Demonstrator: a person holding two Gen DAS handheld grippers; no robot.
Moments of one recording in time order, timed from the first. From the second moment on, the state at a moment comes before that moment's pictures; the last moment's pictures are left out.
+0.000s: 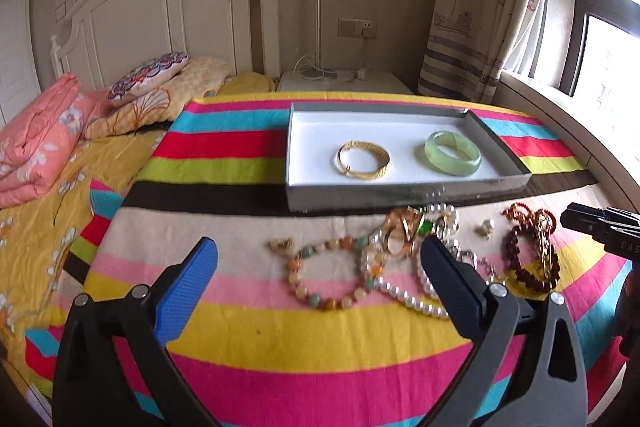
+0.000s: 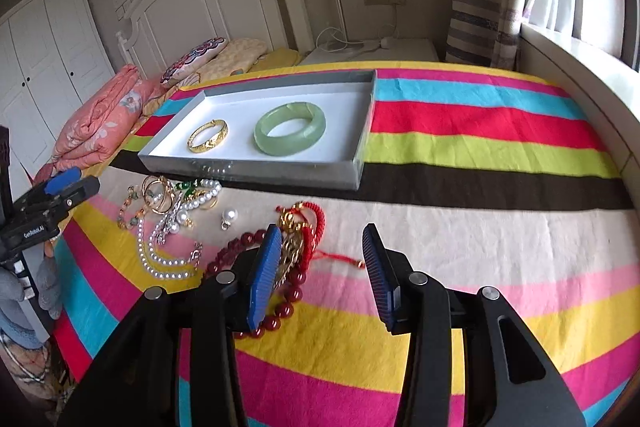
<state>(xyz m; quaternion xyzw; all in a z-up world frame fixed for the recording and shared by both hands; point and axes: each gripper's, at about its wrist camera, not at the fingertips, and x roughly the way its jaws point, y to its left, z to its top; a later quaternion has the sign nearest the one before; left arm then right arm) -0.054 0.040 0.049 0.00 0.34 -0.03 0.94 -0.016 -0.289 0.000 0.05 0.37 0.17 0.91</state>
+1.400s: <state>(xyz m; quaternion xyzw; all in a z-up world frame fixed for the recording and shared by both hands) -0.060 0.068 0.023 -0.09 0.37 -0.06 0.92 -0.041 -0.258 0.026 0.02 0.31 0.18 0.93</state>
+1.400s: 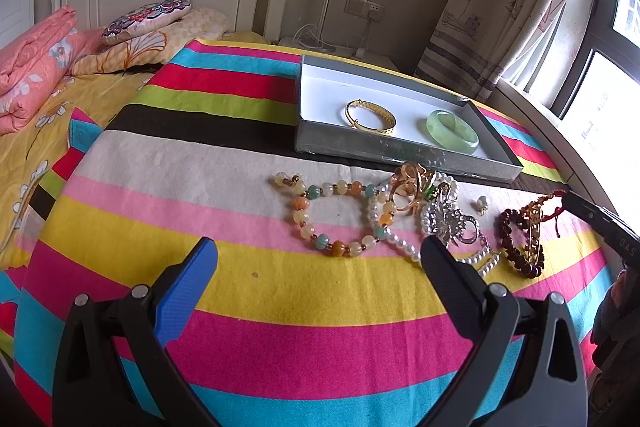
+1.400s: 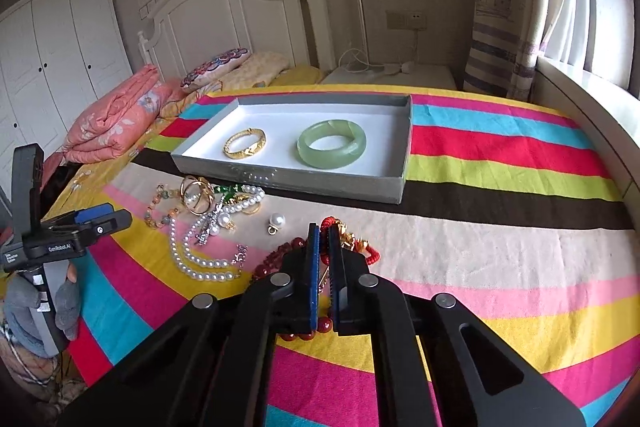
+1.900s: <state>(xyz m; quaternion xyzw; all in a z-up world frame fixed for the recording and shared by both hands) -0.078 0.003 0.042 -0.01 0.35 -0.13 0.93 -0.072 -0.291 0.065 0.05 0.25 0.17 0.95</state>
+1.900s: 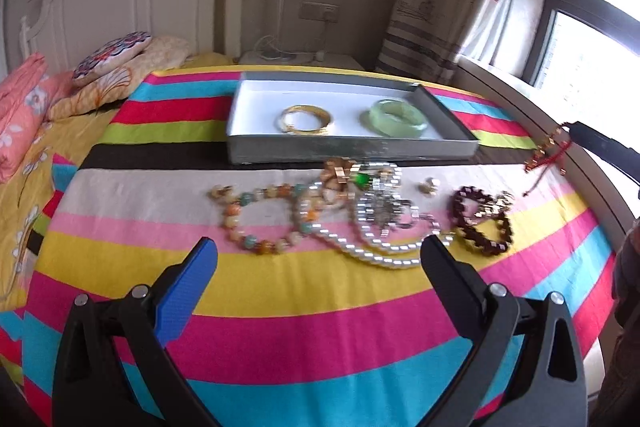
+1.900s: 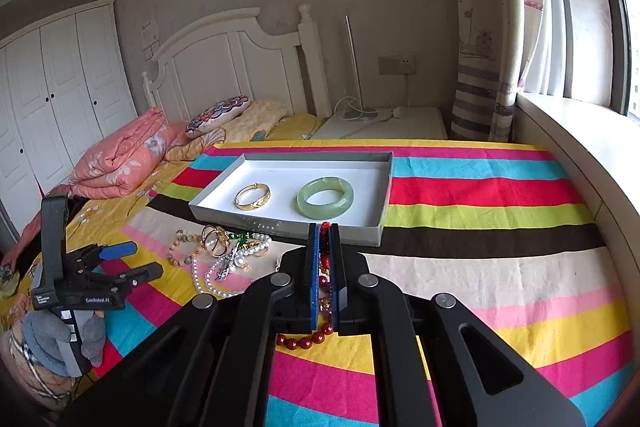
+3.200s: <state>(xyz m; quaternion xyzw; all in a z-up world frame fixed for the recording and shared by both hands) -0.007 -0.182 0.004 0.25 0.41 -0.38 0.79 -0.086 -0.366 0.035 0.13 0.25 0.16 0.95</state>
